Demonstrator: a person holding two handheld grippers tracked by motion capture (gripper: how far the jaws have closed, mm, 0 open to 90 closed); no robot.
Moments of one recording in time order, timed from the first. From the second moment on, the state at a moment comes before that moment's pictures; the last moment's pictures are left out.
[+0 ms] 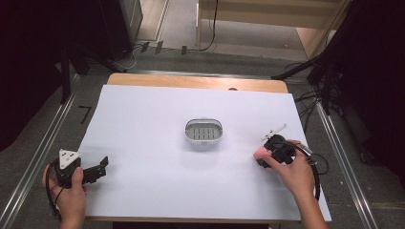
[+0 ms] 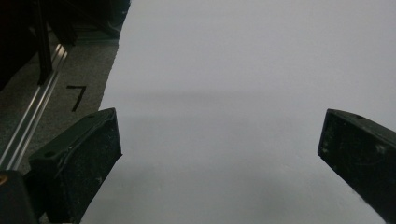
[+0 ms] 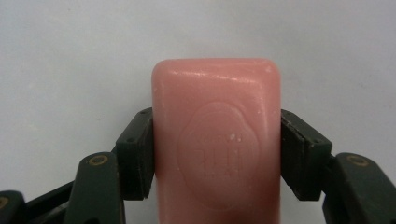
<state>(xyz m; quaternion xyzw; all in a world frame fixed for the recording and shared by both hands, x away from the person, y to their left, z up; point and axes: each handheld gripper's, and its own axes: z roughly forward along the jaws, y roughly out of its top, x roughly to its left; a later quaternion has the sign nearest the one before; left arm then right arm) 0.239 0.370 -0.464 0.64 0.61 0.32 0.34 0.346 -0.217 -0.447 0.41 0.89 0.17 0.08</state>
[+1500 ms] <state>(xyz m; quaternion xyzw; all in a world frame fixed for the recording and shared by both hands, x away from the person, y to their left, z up) 0.239 0.370 -0.464 0.64 0.61 0.32 0.34 0.374 -0.159 -0.399 0.27 0.93 0.23 0.09</state>
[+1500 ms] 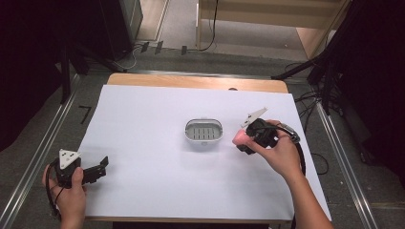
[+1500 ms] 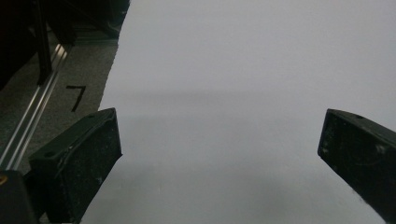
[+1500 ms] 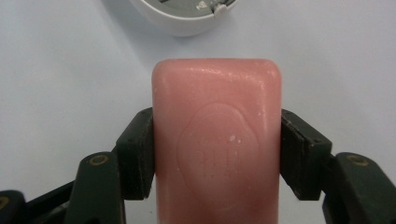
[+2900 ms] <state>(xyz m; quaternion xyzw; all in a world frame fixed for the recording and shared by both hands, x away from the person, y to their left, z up) 0.240 0.370 -0.464 0.65 0.61 0.31 0.34 0.397 -0.105 -0.385 0.16 0.95 0.25 0.10</state>
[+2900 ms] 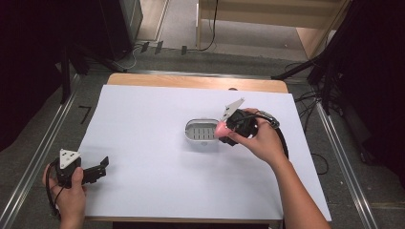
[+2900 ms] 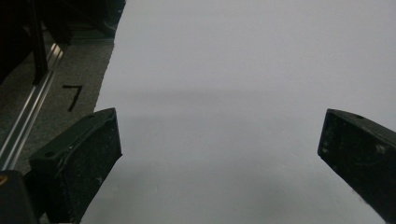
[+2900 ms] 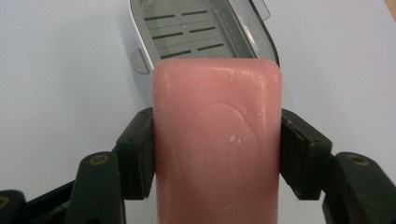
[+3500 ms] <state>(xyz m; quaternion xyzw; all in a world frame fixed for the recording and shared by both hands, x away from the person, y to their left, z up) 0.240 0.370 -0.464 0.65 0.61 0.31 0.34 0.407 -0.080 -0.384 0.11 0.95 0.26 0.10</state>
